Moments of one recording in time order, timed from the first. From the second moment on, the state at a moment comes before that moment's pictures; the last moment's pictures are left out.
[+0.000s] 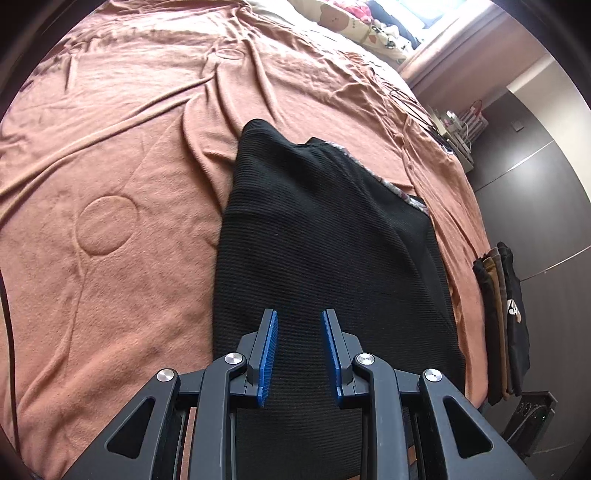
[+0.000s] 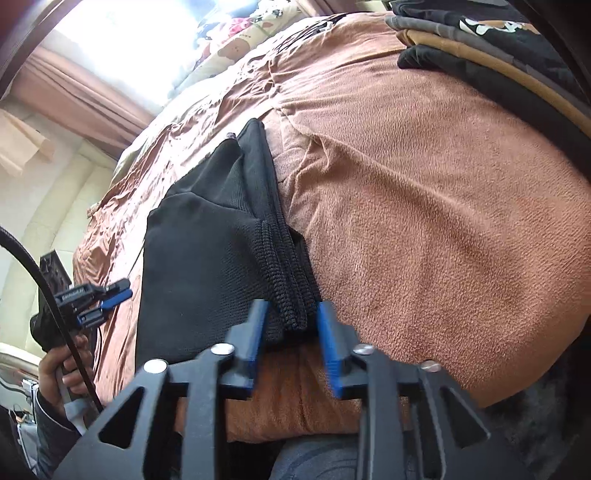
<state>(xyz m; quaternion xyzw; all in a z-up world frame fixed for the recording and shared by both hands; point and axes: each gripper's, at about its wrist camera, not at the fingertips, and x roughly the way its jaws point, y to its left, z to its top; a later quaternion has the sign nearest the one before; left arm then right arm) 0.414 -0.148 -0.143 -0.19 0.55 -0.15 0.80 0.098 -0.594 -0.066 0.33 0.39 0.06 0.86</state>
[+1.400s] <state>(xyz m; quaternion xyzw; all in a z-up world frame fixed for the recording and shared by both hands) 0.329 -0.116 -0.190 -0.22 0.61 -0.19 0.74 0.125 -0.588 -0.084 0.34 0.41 0.07 0.84</state>
